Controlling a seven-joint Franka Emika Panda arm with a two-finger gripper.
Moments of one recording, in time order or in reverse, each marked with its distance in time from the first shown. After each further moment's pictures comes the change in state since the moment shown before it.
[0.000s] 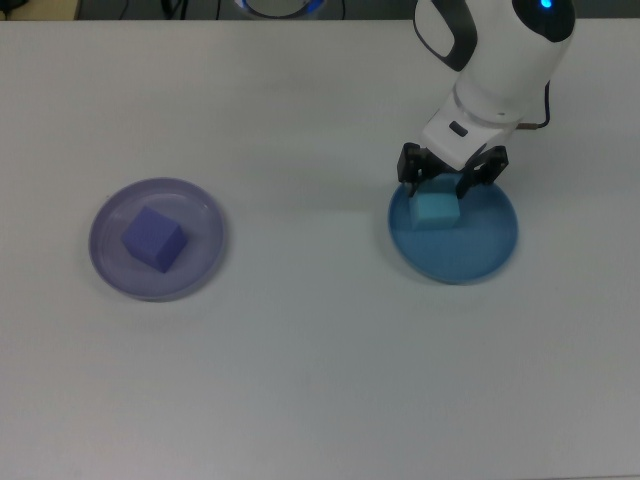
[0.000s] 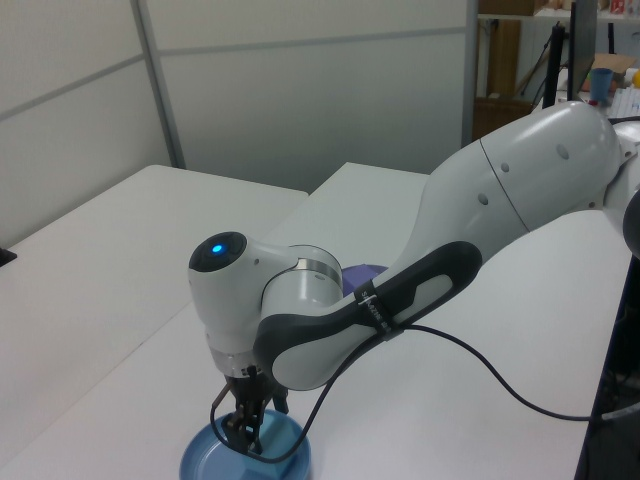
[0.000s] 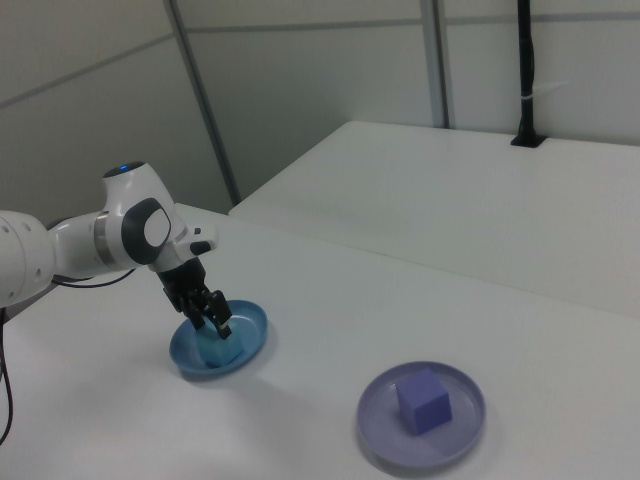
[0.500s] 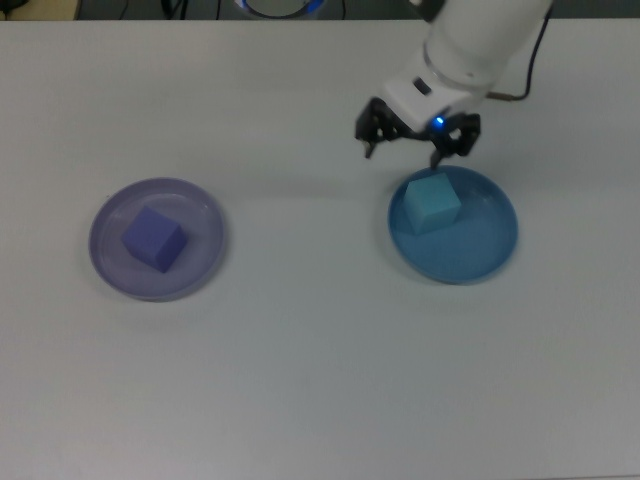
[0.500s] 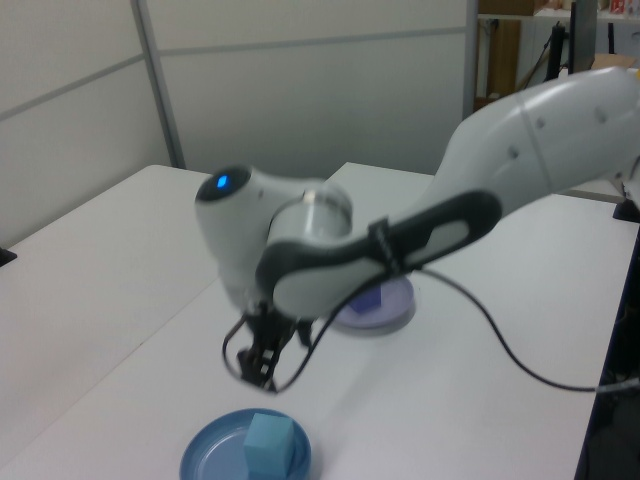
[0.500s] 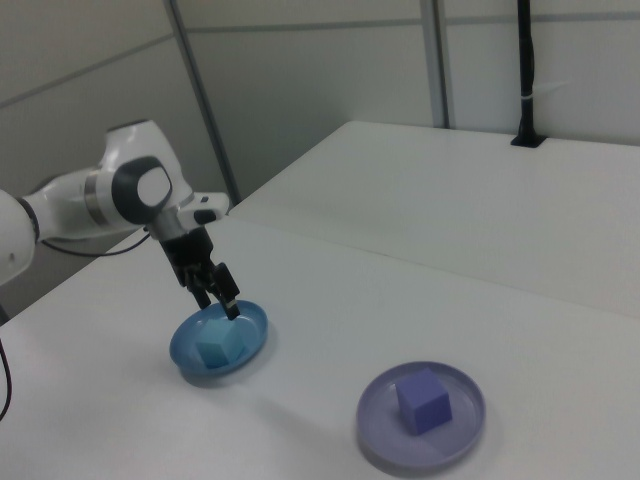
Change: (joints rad) arm -0.073 -0.125 -0.009 0.048 0.006 -0.243 0.013
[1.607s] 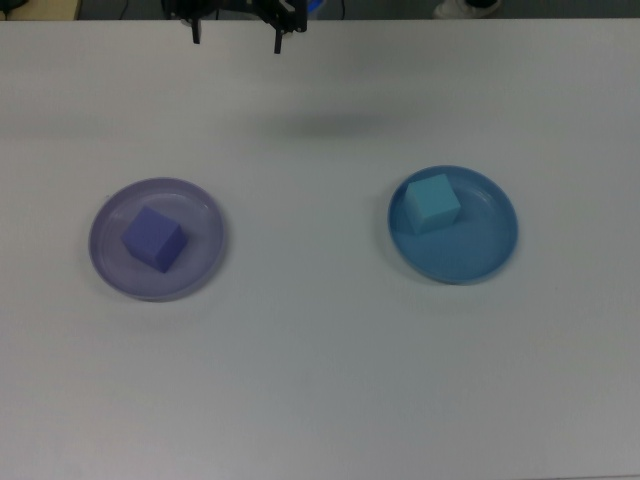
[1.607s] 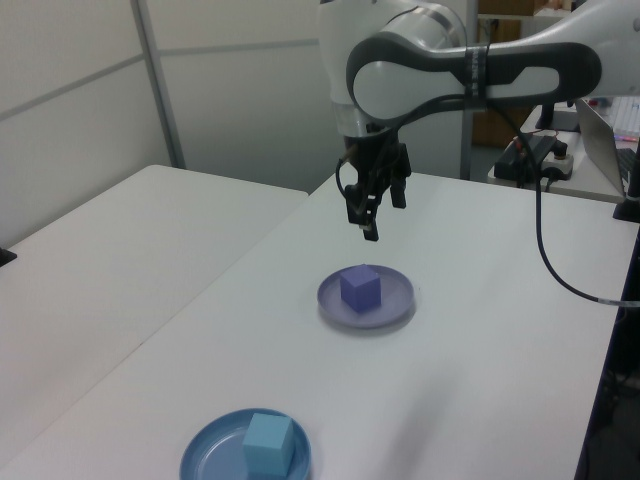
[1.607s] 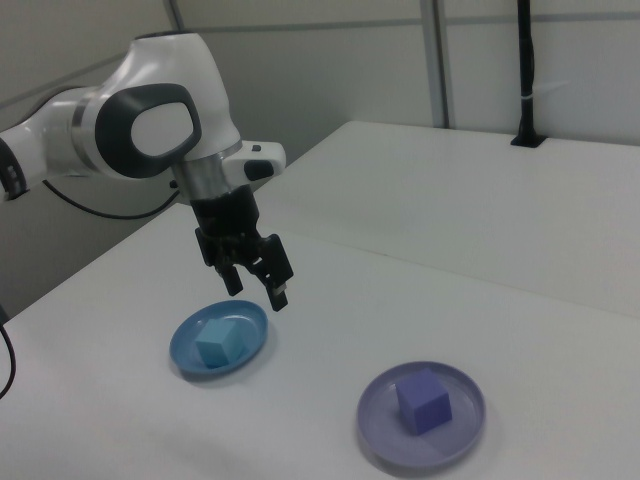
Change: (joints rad) arm -0.280 -0.282 -0.074 -0.013 0.088 -0.248 -0.454
